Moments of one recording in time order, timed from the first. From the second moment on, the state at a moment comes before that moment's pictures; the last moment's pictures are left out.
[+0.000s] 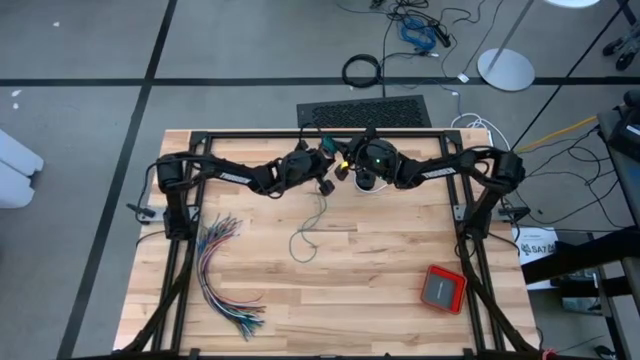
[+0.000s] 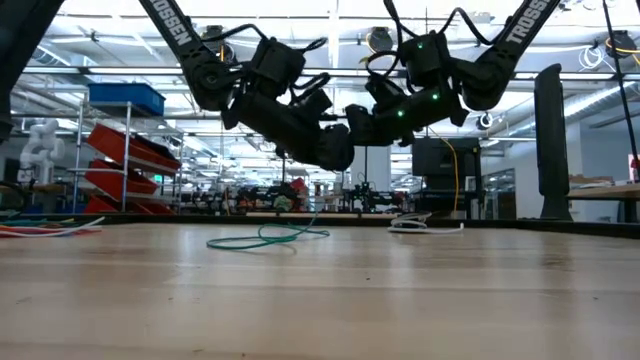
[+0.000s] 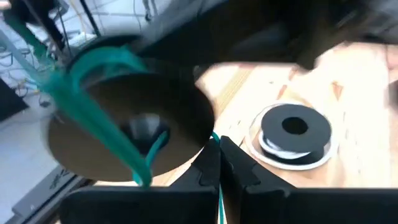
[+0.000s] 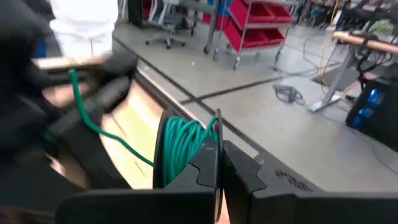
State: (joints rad) left arm 0.32 1.88 0.97 0.57 -0.26 0.06; right arm -0.41 1.72 0.79 0.76 0.28 -0.04
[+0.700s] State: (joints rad) left arm 0.36 1.69 0.97 0.36 -0.26 0.17; right arm -0.38 1.72 0.79 0.55 0.23 -0.12
